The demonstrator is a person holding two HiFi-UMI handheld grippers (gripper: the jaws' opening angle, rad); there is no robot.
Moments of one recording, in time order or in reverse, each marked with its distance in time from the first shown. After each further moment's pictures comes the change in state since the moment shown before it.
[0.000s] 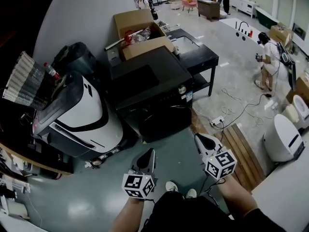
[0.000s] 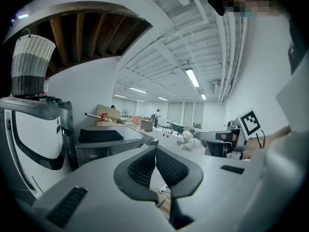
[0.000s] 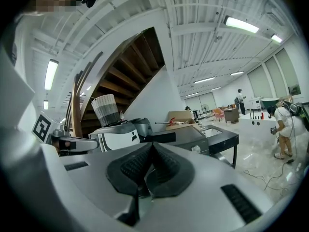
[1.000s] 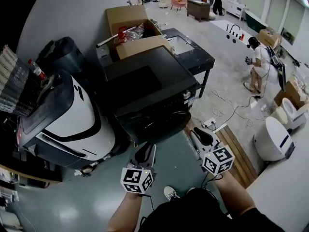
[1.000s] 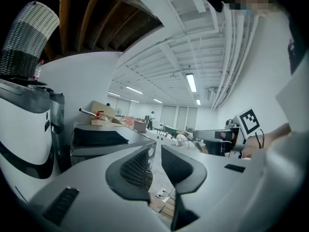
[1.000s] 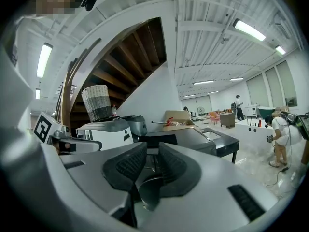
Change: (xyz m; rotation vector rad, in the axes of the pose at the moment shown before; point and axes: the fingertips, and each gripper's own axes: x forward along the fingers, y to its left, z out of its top) left arm 0.066 0.128 0.003 -0.048 -0.023 -0.113; right arm 0.136 0.023 0.005 -0.065 0.019 -0.074
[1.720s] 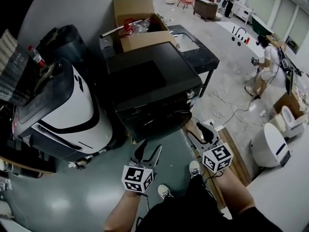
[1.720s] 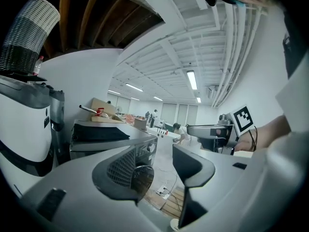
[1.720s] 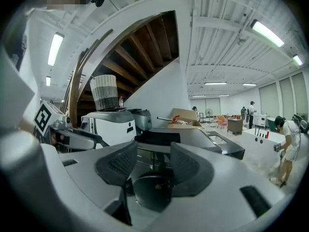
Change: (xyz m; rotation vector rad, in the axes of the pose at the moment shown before) left arm 0.011 0.016 -0.017 -0.005 0.027 -0.001; right arm 0.039 0.000 -0.008 -0.138 0.051 0.073
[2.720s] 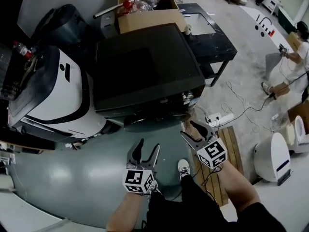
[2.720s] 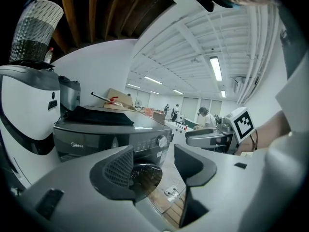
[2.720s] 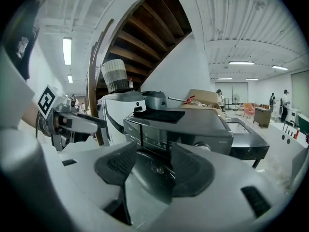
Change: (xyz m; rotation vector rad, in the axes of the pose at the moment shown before) left arm 0.167 -0.012 -0.061 -0.085 0.065 0.257; right arm 0.093 -0.150 -0.104 -0.069 0.182 0.306
